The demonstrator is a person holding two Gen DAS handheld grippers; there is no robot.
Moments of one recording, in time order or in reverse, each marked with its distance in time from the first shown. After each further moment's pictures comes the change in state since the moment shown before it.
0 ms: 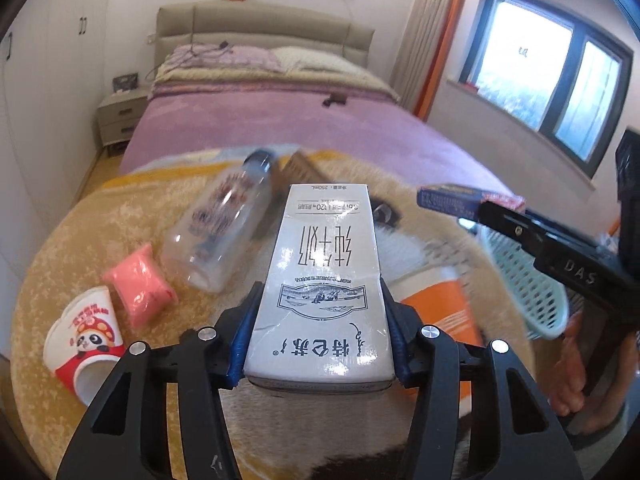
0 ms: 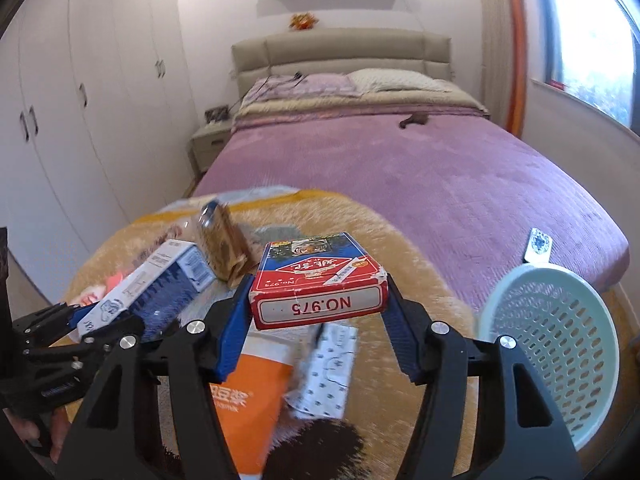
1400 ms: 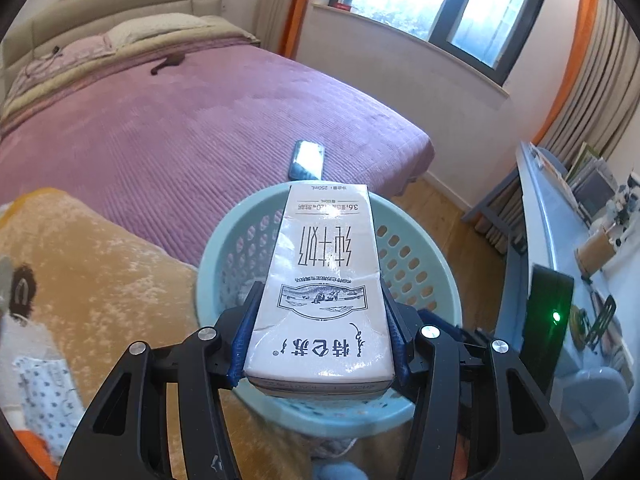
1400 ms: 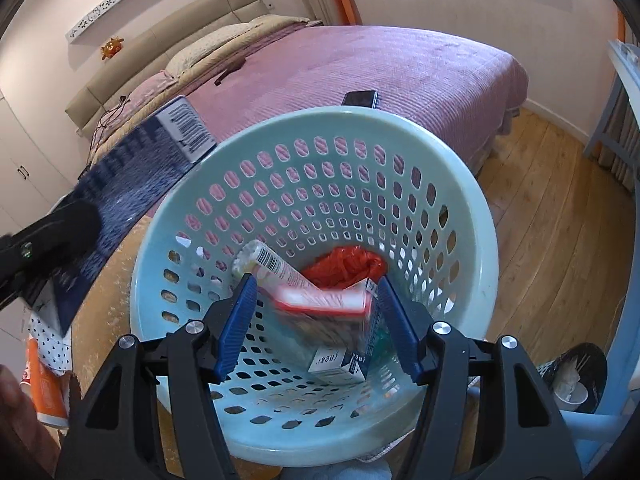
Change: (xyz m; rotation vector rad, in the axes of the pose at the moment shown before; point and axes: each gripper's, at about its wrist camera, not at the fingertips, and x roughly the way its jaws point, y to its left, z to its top) left arm 0.156 -0.285 0.015 0.255 0.245 -0.326; right arm -0.009 -0.279 -0.116 0.547 0.174 -0.244
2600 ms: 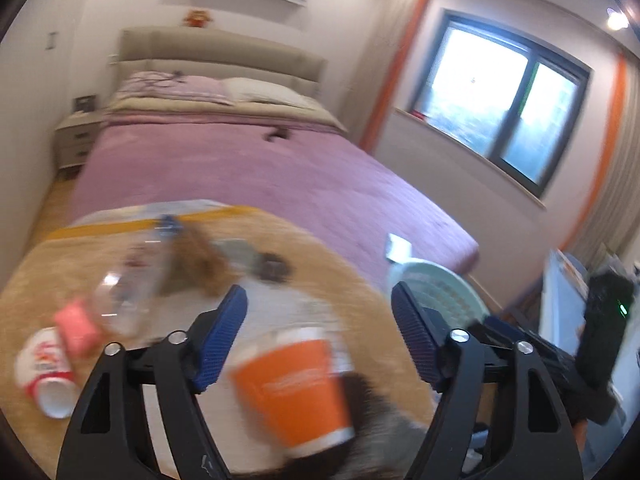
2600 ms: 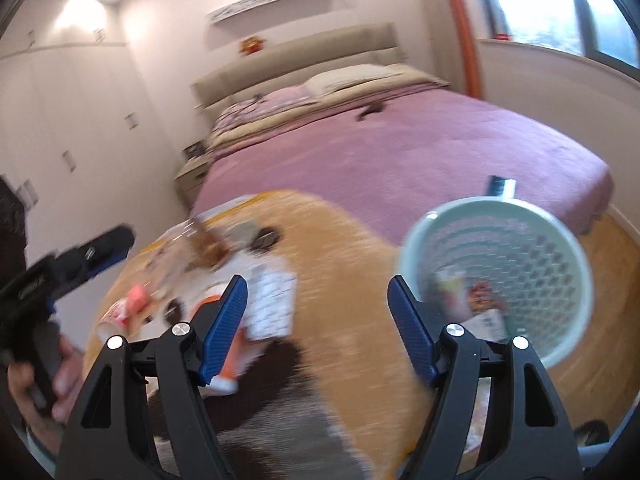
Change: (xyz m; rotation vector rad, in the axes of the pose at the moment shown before) left arm -0.244 0.155 -0.091 -0.233 -0.361 0.186; right arm -0.129 0.202 -0.062 -0.350 -0.141 0.291
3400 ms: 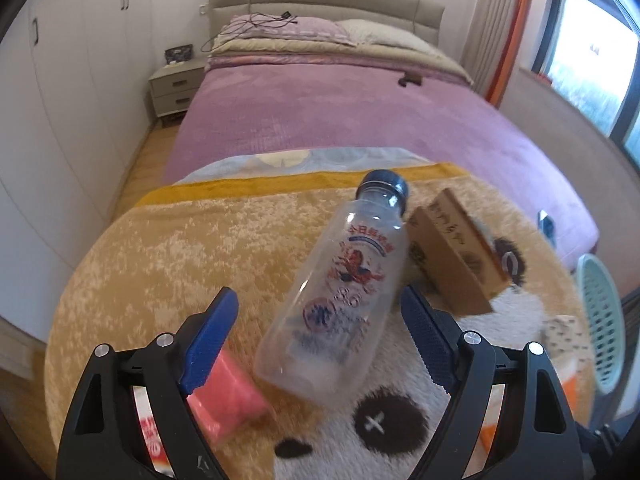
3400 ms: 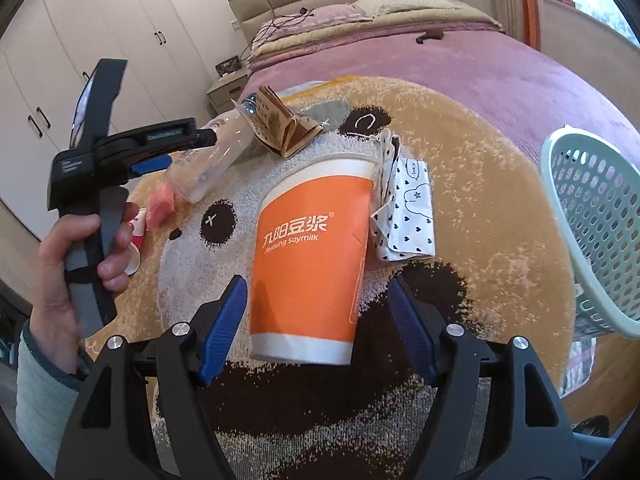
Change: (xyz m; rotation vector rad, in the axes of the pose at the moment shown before) left arm 0.090 0.140 0.017 -0.059 0.223 0.398; right arm 0.095 0.084 -0.059 -0.073 0.282 0.077
